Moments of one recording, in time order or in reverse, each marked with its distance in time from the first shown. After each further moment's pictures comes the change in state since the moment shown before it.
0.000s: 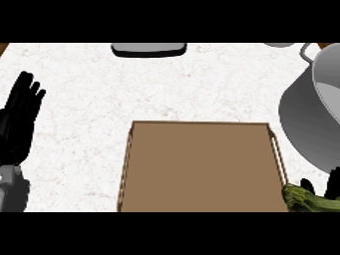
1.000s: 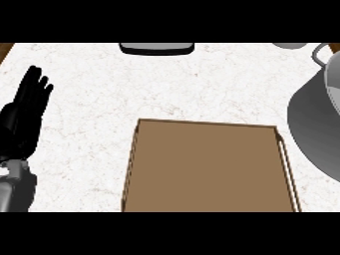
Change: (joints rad) left arm -0.040 -0.022 -0.019 -0.003 -0.019 -0.007 0.019; right arm -0.347 -0.236 -0.467 0.482 -0.197 -0.031 -0.125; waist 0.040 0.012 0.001
